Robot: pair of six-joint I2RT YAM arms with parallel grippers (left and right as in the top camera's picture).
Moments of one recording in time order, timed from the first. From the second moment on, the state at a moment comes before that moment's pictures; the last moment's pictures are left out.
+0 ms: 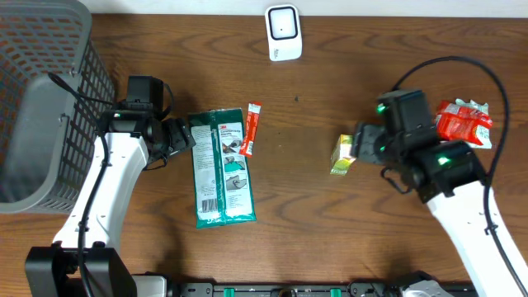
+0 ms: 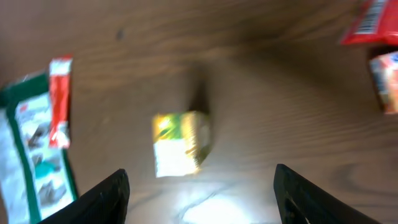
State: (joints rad) left arm -0.03 1.51 1.14 -0.93 -0.04 -0.50; right arm 0.29 1.25 1.21 -0.99 0.10 0.51
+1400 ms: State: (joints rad) left arm -0.03 1.51 1.14 -0.93 -0.04 -0.50; right arm -0.18 1.91 0.93 -0.53 -0.75 0.38
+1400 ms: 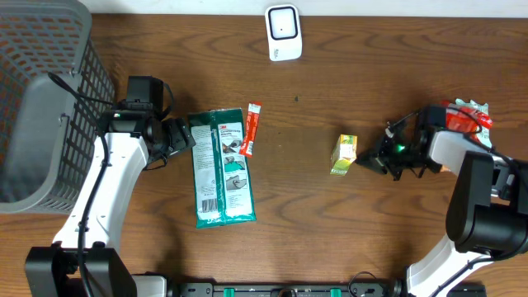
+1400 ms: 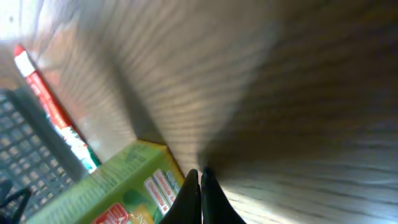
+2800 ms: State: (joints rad) left arm -0.03 1.51 1.14 -0.93 -0.04 -0.50; right arm 0.11 1.87 0.60 0.20 -0.92 0.81
